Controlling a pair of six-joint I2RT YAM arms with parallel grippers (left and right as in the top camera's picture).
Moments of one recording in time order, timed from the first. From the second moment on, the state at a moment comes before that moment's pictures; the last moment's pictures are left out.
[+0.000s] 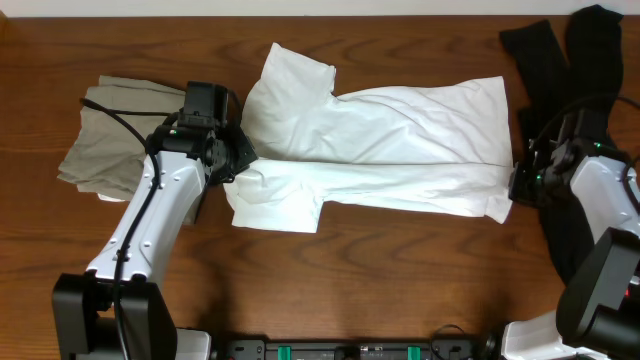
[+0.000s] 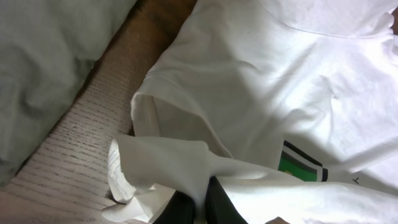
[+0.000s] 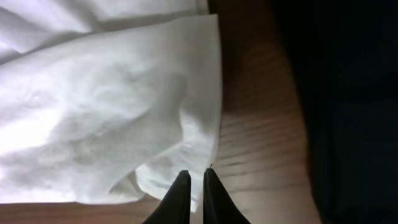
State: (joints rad) left arm -0.12 1.57 1.15 -0.78 0.09 -0.62; right arm -0.32 1.68 1.04 -0.79 -0.12 0.01
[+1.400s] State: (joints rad) left arm -0.16 1.62 1.15 -0.83 0.09 -0.62; right arm -0.38 1.67 0.84 -0.51 0.00 0.12
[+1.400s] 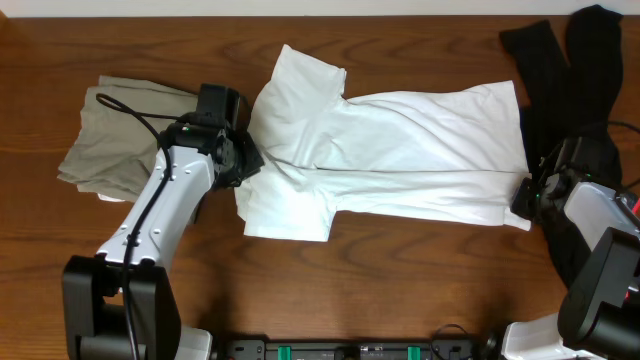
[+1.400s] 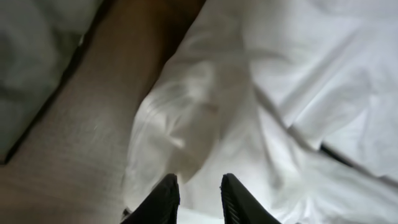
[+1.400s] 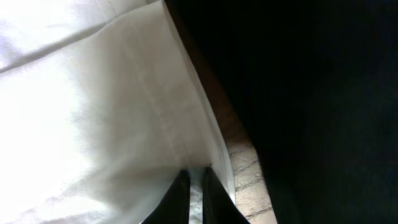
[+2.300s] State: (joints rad) left arm -0.16 1.62 0.81 -0.72 0.18 -0.57; right arm -0.38 1.67 0.84 -0.52 0.00 0.12
